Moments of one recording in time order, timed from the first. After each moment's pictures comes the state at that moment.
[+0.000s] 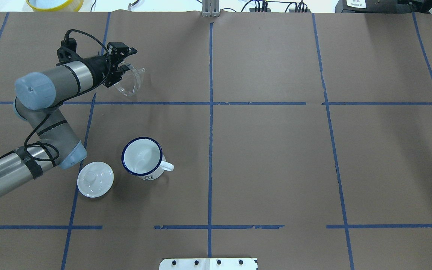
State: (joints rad) left arm -0.76 -2.08 -1.20 -2.95 -1.54 -2.05; right arm 1.45 -1.63 1.79 -1.79 2.31 -0.13
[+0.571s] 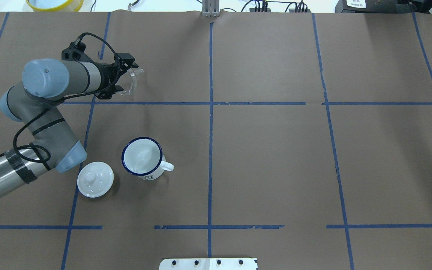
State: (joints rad) left arm -0.76 -2.04 -1.45 -2.34 -1.72 -1.92; right arm 1.45 -1.63 1.79 -1.79 2.31 -0.13
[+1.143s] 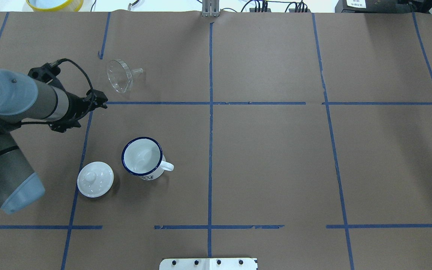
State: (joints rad) left arm -0.71 -1.78 -1.89 -1.89 -1.82 -1.70; right arm 1.45 -1.63 1.79 -1.79 2.31 -0.13
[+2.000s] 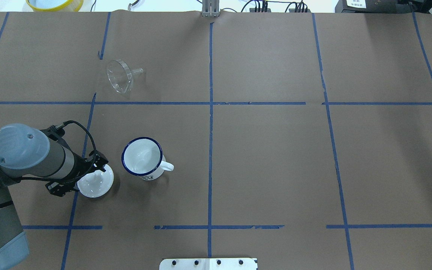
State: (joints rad) left arm -0.51 -1.68 -2.02 -1.72 -1.89 -1.90; right arm 1.45 -1.63 1.79 -1.79 2.31 -0.13
